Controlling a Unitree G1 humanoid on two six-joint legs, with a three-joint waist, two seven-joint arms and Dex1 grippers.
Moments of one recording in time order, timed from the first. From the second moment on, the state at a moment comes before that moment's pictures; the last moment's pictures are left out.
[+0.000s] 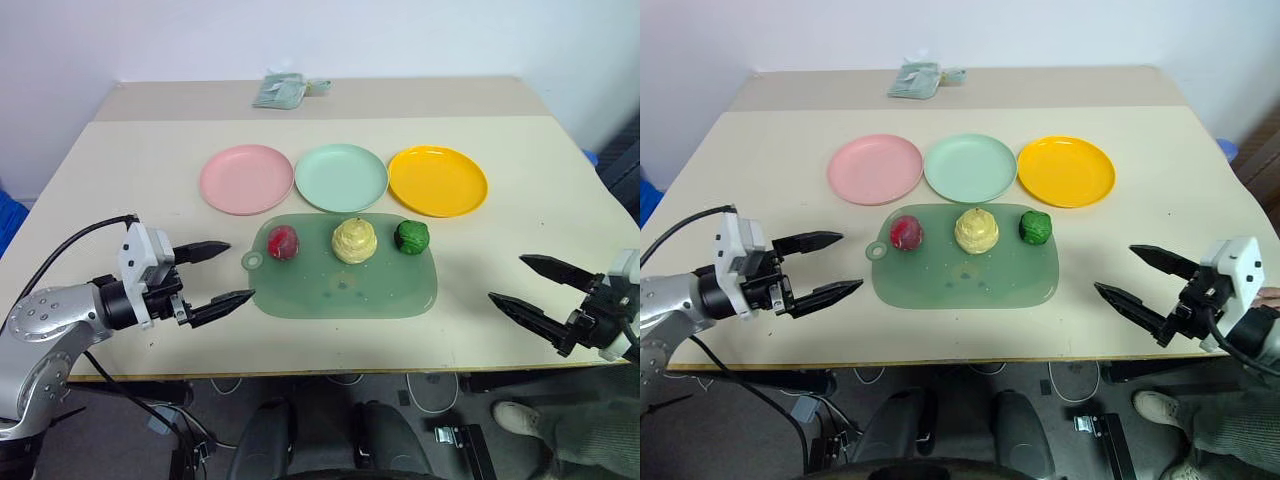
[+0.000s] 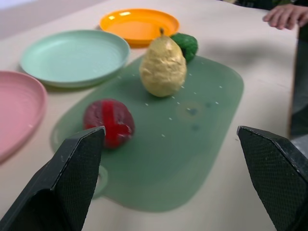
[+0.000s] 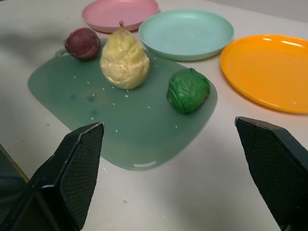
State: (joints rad) left arm 0.04 0.84 0.30 -0.50 -0.71 0.49 -0.94; right arm 0.32 -0.83 -0.65 -0.51 0.79 0.52 0.90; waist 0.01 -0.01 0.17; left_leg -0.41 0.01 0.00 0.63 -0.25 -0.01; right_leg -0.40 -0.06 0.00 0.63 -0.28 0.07
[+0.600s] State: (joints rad) left arm -0.05 0.77 0.21 -0.51 -0.61 0.55 -0.76; right arm -0.01 -0.86 -0.39 -0.59 0.80 0.61 0.80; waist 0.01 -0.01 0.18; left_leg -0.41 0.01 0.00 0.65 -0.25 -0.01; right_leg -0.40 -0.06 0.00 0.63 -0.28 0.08
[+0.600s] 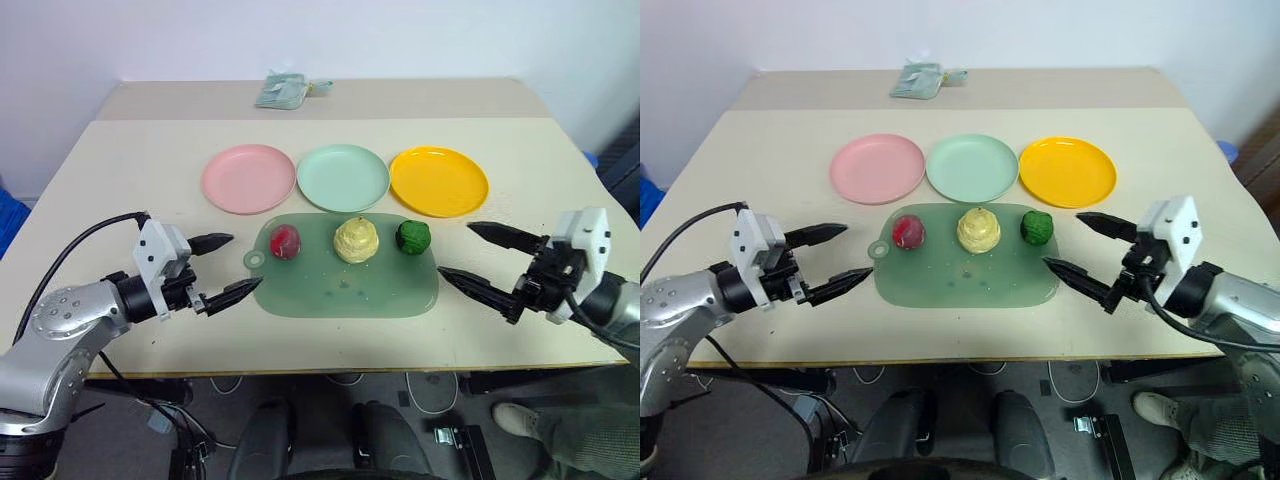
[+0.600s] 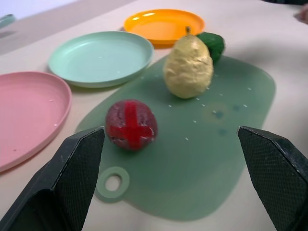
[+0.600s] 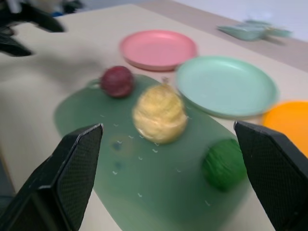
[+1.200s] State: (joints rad) left arm -0.47 0.61 -0.03 -0.34 -0.56 0.98 -0.47; right arm -0.31 -0.92 -0.10 -0.35 0.60 0.46 1.08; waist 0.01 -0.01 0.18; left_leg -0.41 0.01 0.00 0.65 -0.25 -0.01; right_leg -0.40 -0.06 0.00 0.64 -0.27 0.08
